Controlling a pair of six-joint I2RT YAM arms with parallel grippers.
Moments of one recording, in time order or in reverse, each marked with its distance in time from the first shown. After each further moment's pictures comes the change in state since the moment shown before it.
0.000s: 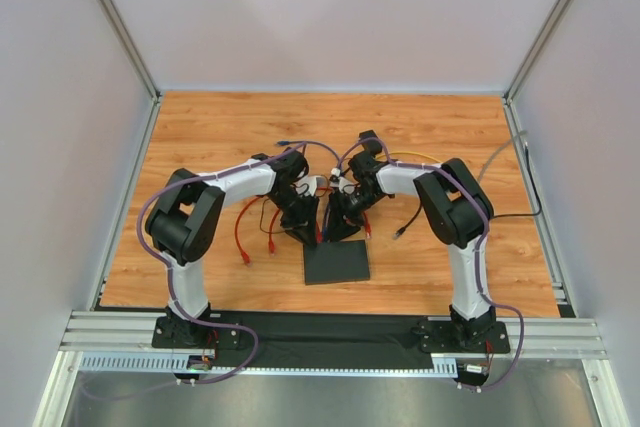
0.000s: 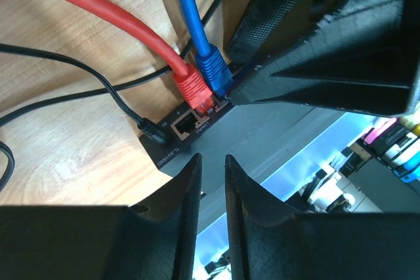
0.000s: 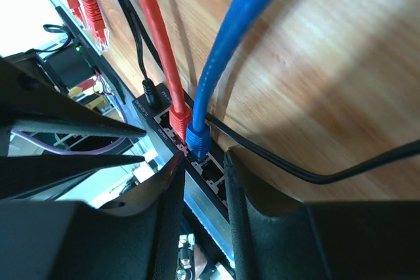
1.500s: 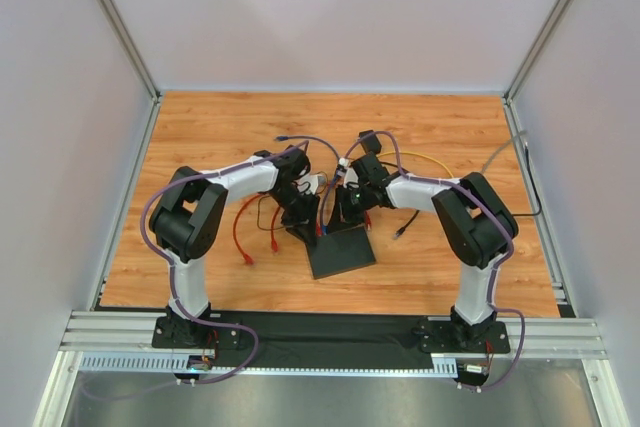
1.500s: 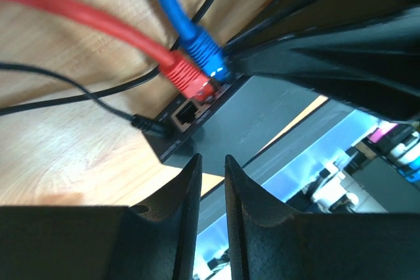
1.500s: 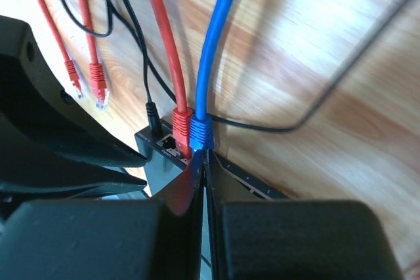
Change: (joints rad) left arm 0.000 0.034 0.037 -0.033 -0.008 0.019; right arm 0.045 -0.222 -0.220 0.337 0.298 0.193
